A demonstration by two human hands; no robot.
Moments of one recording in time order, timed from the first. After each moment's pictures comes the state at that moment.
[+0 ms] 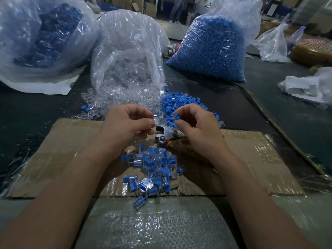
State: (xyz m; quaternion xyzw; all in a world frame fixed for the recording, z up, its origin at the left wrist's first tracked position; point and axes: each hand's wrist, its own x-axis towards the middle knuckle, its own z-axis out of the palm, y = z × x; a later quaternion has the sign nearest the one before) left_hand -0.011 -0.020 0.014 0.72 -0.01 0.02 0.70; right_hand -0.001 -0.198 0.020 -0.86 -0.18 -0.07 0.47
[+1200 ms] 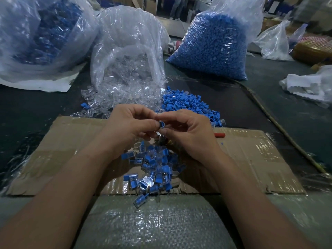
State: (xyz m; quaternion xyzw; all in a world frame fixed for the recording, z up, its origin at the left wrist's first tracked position) left_hand -0.016 -0.023 0.018 0.72 -0.05 -0.03 0.69; right_hand -0.011 -0.185 0.019 -0.82 -0.26 -0.06 0.51
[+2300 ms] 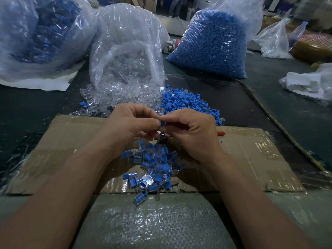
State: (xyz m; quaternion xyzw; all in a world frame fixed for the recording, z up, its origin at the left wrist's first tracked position) left_hand -0.015 -0.024 0.017 0.69 -0.05 -0.05 0.72; right_hand -0.009 -0.189 0.012 -0.82 -0.32 -0.20 0.43
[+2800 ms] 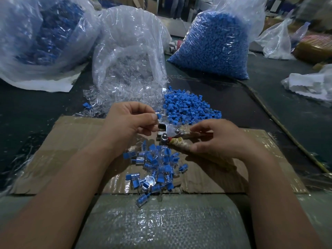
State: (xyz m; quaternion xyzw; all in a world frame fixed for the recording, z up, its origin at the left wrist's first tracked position) left_hand -0.013 -0.022 0.016 0.67 -0.02 -0.01 0.74; right_hand 0.002 -0.243 0.031 -0.95 -0.12 0.12 0.27
